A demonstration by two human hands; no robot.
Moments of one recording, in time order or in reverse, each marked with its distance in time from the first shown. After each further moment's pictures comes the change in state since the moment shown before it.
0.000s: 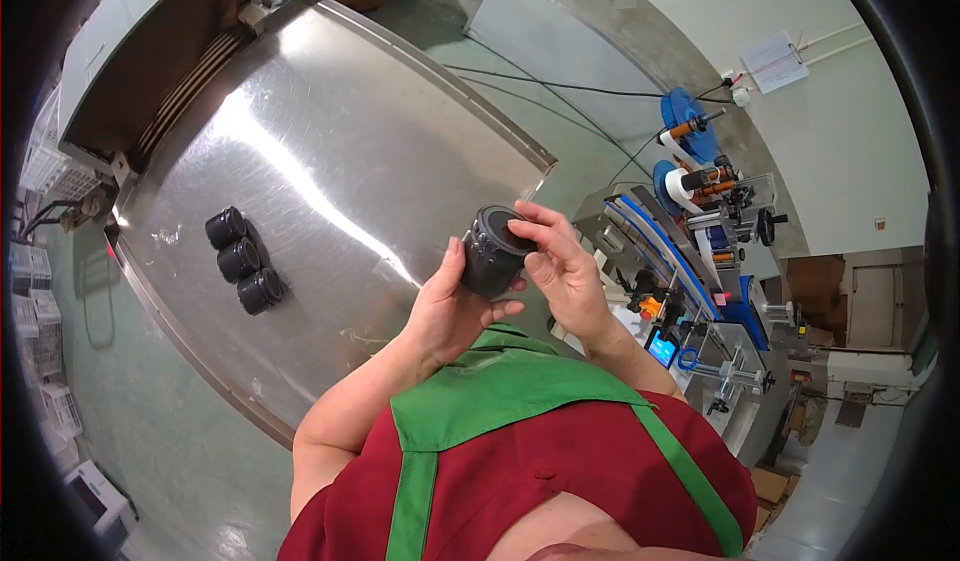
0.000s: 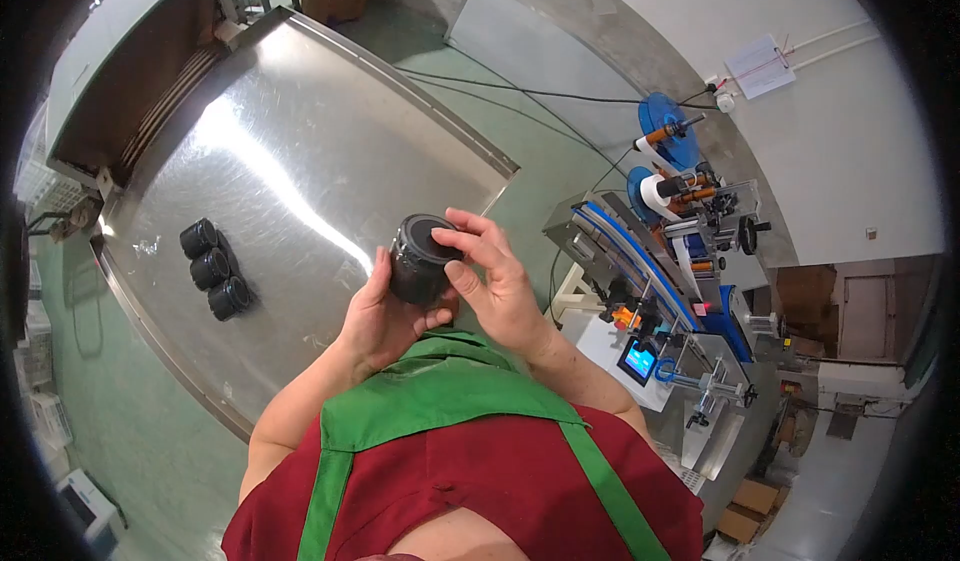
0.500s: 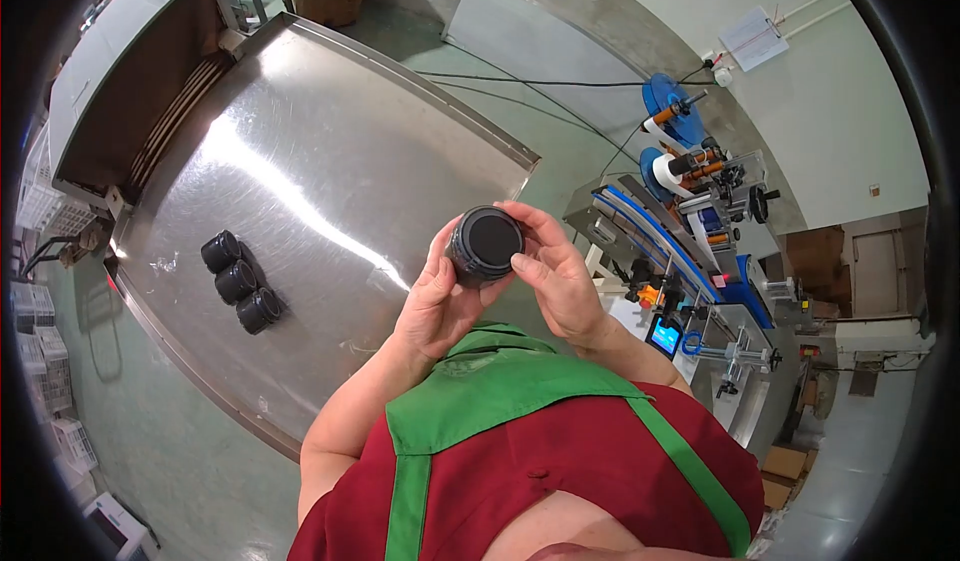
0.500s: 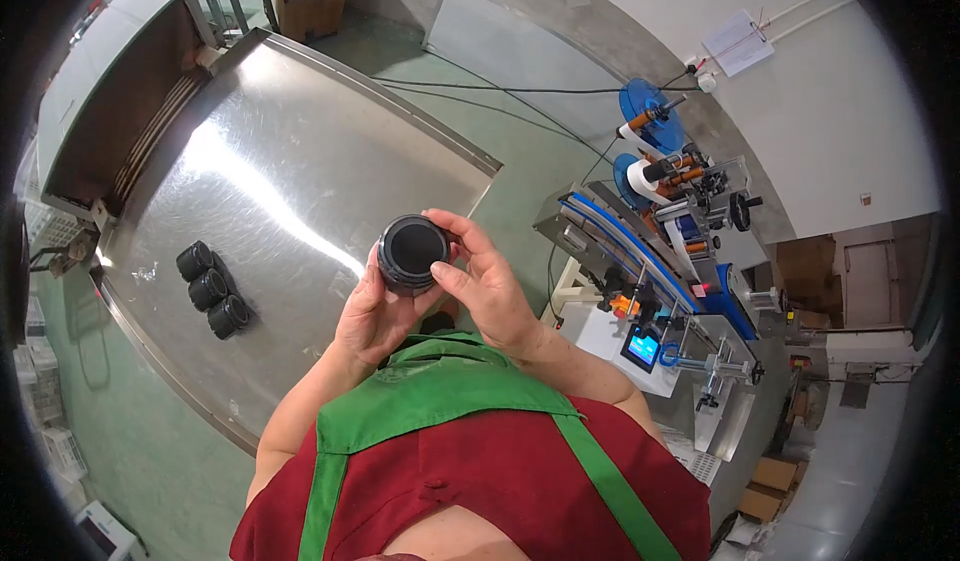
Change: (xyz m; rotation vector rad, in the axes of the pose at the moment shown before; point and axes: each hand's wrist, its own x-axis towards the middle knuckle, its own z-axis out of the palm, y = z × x) left_hand 0.010 -0.005 -0.007 0.032 -0.137 0.158; right_hand -0.005 -0.013 0.006 0.489 0.061 0.229
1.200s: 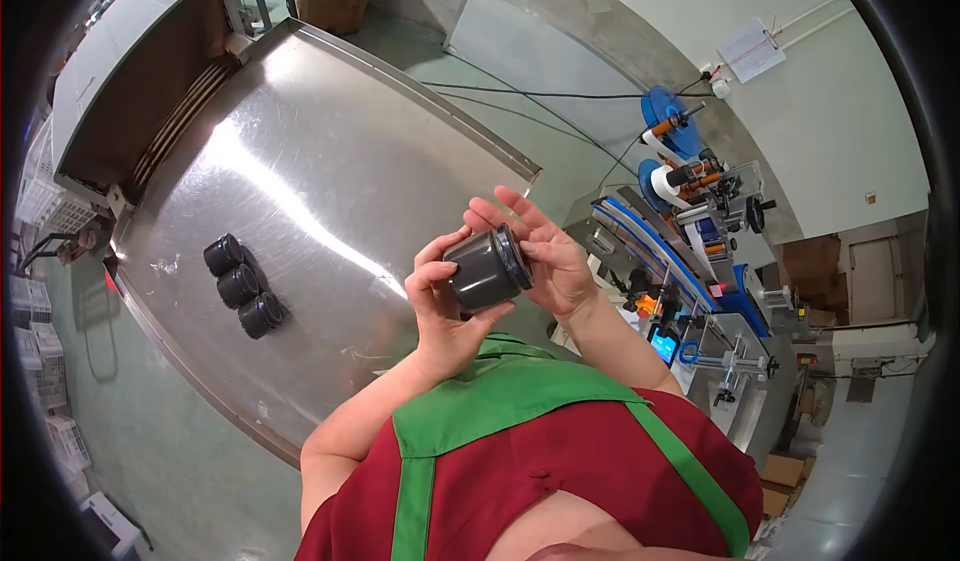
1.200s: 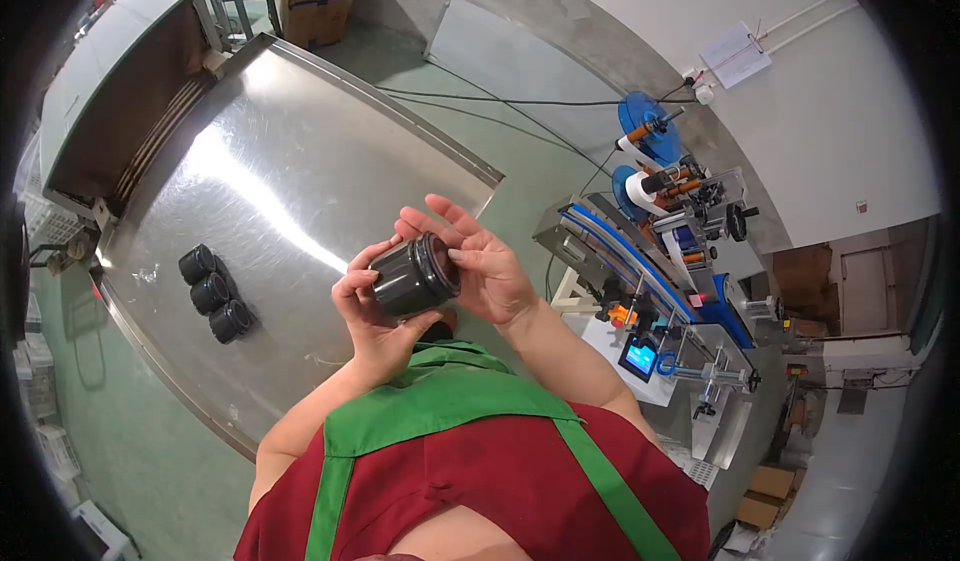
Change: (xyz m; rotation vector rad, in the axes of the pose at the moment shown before) left_hand 0.002 -0.016 0.003 0.998 -0.006 0.874; right_hand 0.032 0.017 -0.017 0.710 -0.233 0.135
